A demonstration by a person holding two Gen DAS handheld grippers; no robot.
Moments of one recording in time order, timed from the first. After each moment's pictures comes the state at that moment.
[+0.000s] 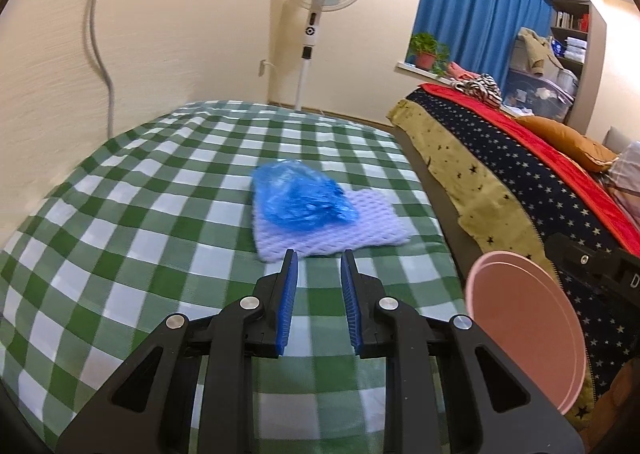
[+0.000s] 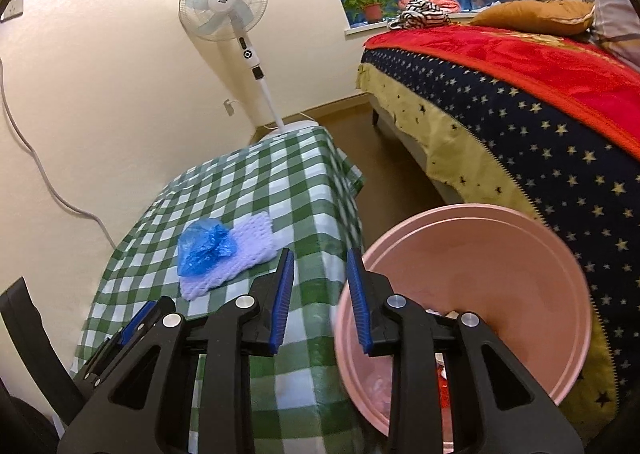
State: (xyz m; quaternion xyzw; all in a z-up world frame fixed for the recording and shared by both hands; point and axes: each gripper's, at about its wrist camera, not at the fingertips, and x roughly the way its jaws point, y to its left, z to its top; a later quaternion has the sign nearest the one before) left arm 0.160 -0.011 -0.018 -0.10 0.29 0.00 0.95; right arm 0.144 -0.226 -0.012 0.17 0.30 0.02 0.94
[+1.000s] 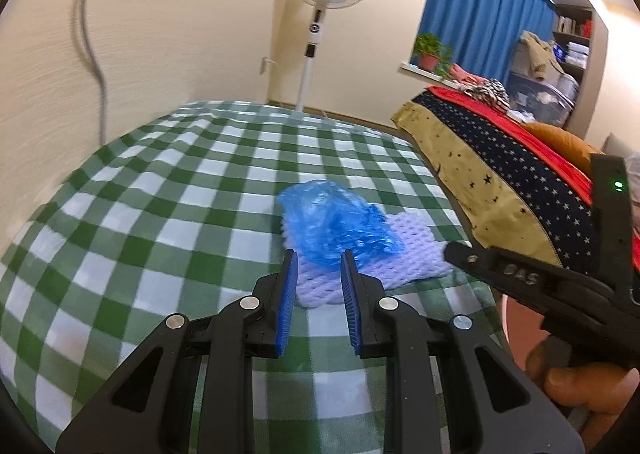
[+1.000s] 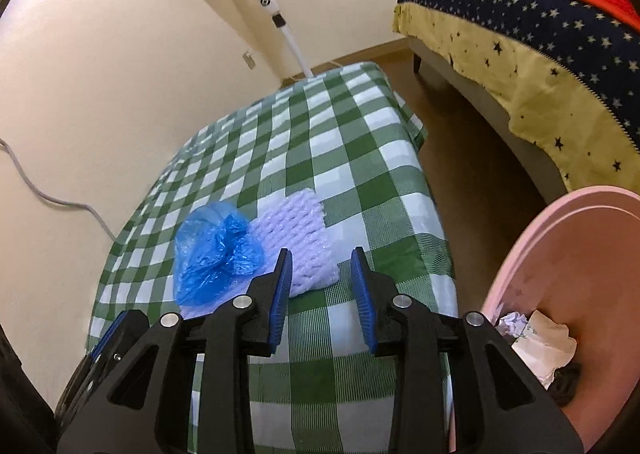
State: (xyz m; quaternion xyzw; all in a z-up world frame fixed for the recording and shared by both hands) left arm 0.201 0.027 -0.021 -0.11 0.29 -0.02 0.95; right arm 0.258 -0.170 -0.072 0.19 0.39 0.09 0.90
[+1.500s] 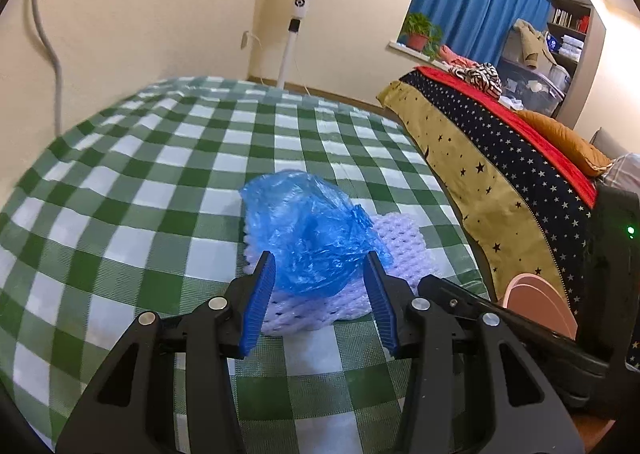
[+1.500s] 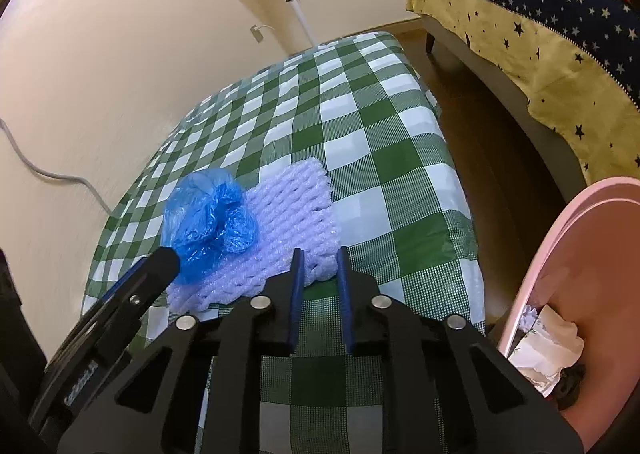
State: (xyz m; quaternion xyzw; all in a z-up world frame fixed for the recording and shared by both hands) left arm 0.245 0.026 -0.034 -0.12 0.34 -0.05 0.93; right arm 0.263 -0.163 -0.088 0.18 0.42 0.11 0.88
